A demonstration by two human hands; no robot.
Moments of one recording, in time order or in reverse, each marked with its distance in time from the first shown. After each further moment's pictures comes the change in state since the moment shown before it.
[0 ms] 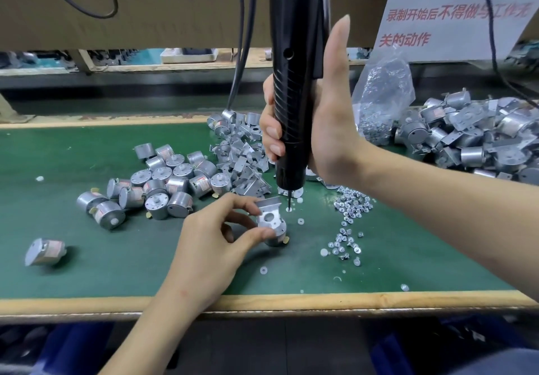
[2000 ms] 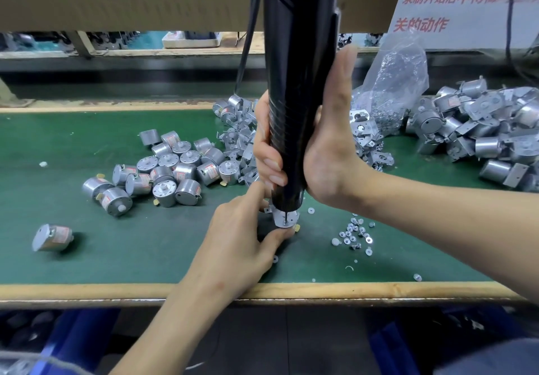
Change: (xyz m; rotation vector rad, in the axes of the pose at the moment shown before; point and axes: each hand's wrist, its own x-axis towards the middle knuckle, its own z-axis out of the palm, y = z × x) left_hand -0.002 0.000 0.009 0.345 -0.142 0.082; right_hand -0.014 0.021 0.031 0.098 -0.069 0.011
